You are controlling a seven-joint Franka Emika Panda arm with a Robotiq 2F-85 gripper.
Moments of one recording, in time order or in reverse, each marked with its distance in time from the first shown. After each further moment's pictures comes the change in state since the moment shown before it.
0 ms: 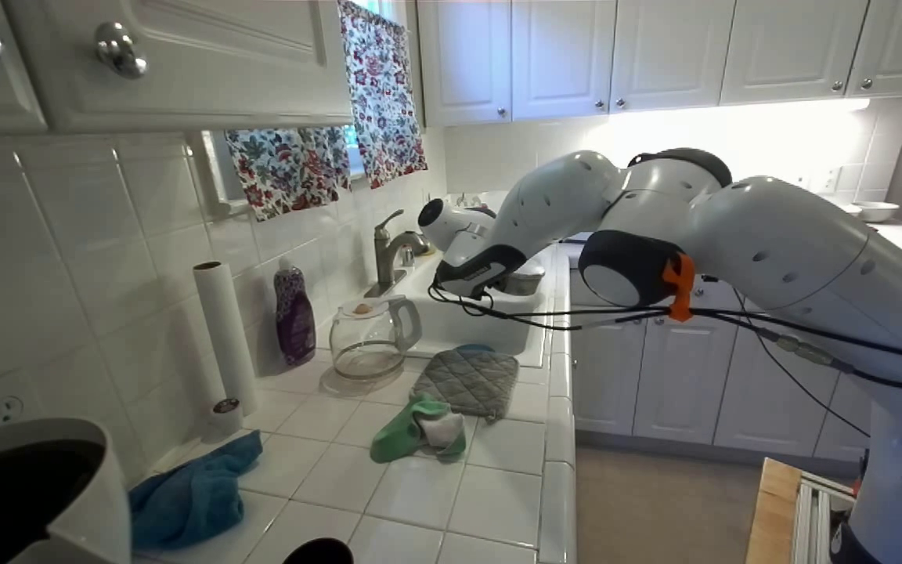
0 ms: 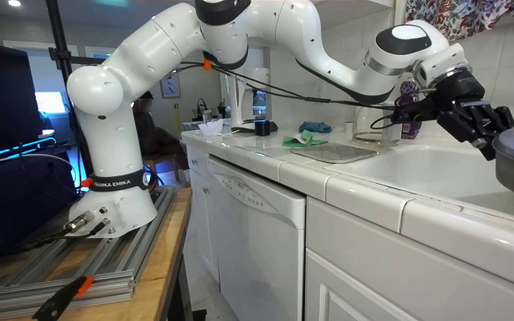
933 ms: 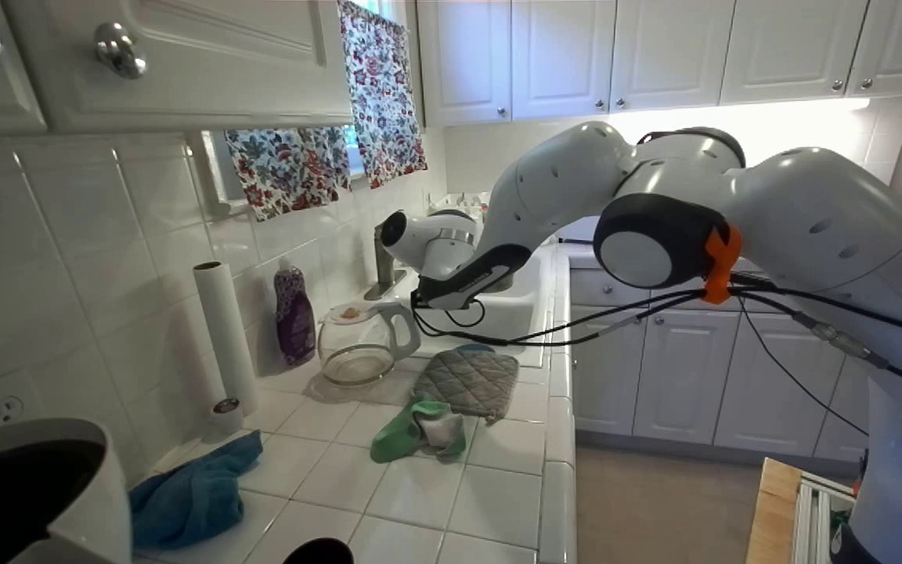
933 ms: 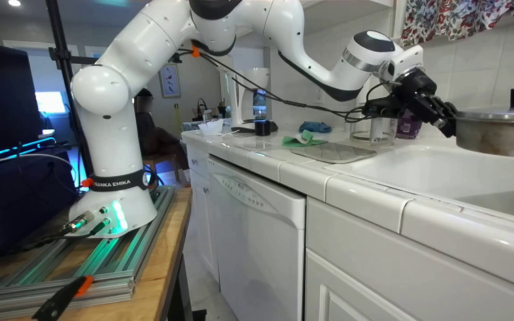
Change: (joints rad) arm 0.090 -0.140 0.154 -0.115 -0.344 -0.068 0.008
